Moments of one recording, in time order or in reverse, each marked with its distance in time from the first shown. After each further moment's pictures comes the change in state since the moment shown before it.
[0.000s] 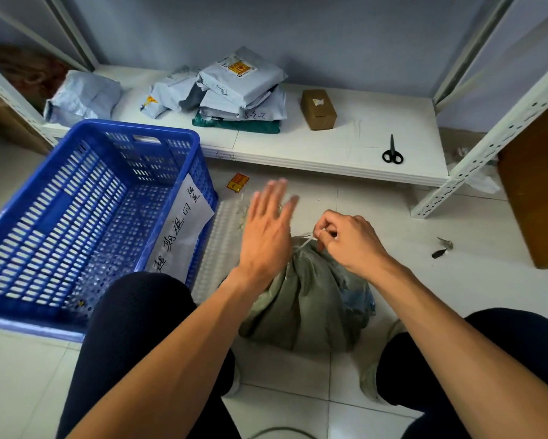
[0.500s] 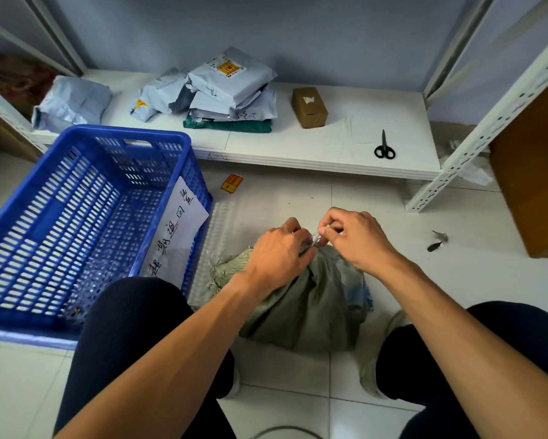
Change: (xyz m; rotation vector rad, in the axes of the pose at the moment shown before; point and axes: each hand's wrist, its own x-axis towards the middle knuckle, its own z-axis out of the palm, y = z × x) left_hand -0.009 0.020 0.005 -0.162 -0.228 0.109; right_hand -0.004 0.016 -0.011 0.035 0.024 0.027
